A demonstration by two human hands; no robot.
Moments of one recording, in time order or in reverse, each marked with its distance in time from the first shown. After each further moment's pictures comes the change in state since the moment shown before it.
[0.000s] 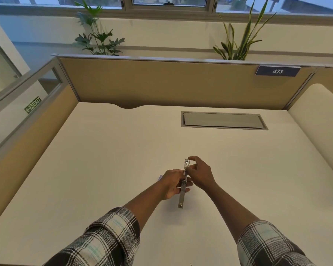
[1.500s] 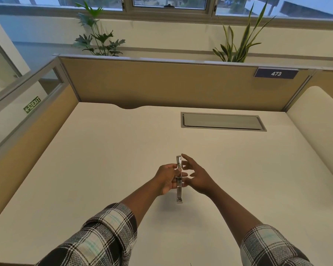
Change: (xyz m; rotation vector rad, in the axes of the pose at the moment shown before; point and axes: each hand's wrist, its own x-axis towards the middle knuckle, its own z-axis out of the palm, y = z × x) left_hand -0.009 0.013 -0.012 -0.079 0.049 0.081; right_hand -0.011 0.008 -0.004 0.033 -0.280 -0.197
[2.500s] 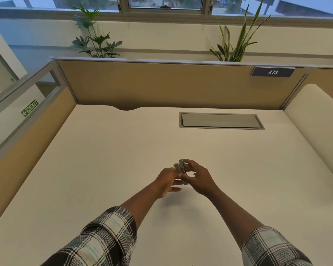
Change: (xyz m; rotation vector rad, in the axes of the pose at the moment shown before) left_hand -0.005 -0.005 0.000 0.303 -0.042 0.018; right_hand -0.001 0.010 0.003 -0.091 0.159 -0.030
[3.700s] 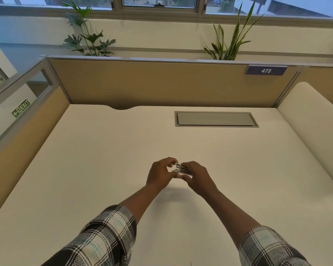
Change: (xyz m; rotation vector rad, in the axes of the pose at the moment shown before) left_hand 0.006 -0.004 -0.010 0.565 0.333 0.566; right_hand -0.009 0.001 -0.004 -0.358 0.094 -0.179
